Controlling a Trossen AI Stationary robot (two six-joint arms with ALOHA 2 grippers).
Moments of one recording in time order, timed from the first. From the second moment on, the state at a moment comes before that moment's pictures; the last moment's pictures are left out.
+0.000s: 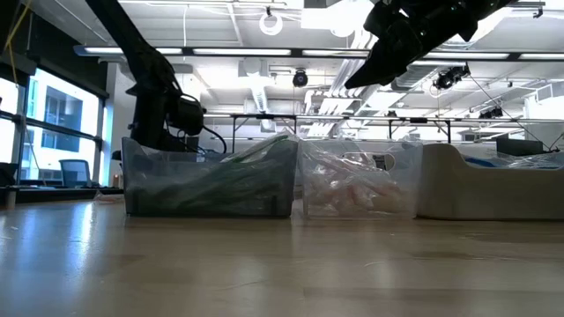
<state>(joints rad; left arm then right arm) 0.82 1.67 0.92 -0.82 -0.06 -0.05 -0.38 1.17 0.83 -0.17 -0.18 -0.24</state>
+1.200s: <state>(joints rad) 0.60 1.67 1.35 -1.04 -0.15 0.01 -0.38 1.17 0.83 -0.18 -0.18 -0.24</state>
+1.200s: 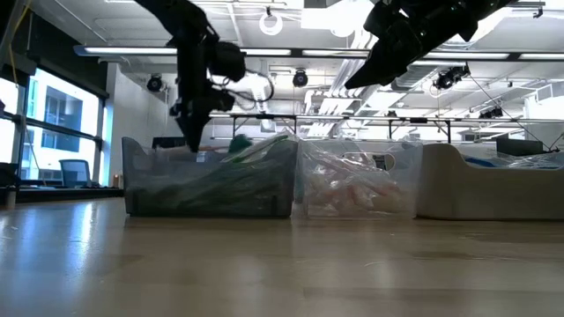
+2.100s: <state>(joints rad) 0.46 1.67 1.46 -0.87 0.04 0.07 -0.38 1.17 0.83 -0.18 -0.18 -0.24</state>
